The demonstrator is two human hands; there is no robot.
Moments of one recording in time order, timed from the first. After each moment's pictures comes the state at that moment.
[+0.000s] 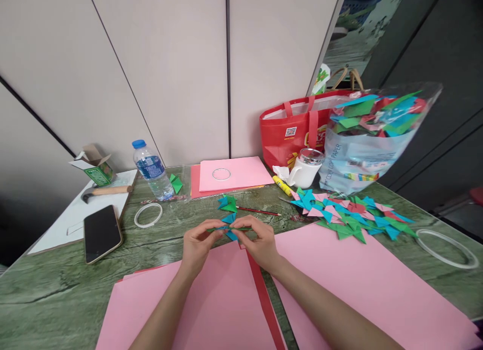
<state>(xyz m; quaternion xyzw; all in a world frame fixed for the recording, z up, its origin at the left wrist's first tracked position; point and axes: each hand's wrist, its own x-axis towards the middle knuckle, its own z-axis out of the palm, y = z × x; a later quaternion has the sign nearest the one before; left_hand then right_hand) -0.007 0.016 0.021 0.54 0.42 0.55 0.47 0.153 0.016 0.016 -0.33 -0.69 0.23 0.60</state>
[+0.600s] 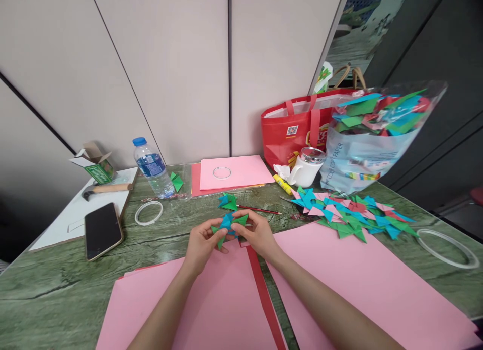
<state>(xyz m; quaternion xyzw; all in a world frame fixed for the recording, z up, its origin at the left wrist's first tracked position) -0.001 0.013 0.026 0.48 0.46 0.47 0.58 0.155 0.030 0.007 -0.42 -0.56 0.50 0.51</state>
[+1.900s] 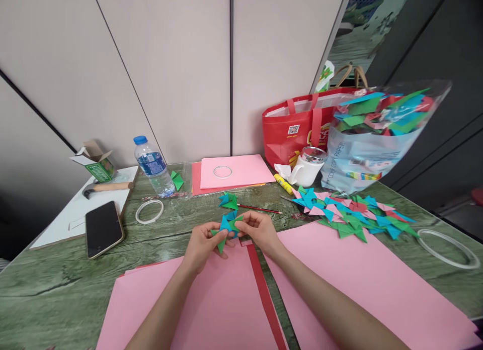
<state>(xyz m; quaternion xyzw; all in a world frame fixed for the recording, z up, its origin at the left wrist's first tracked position) -0.003 0.011 0.031 0.48 0.48 0.41 0.61 0.157 0.033 0.004 -0.40 -0.48 0.58 0.52</state>
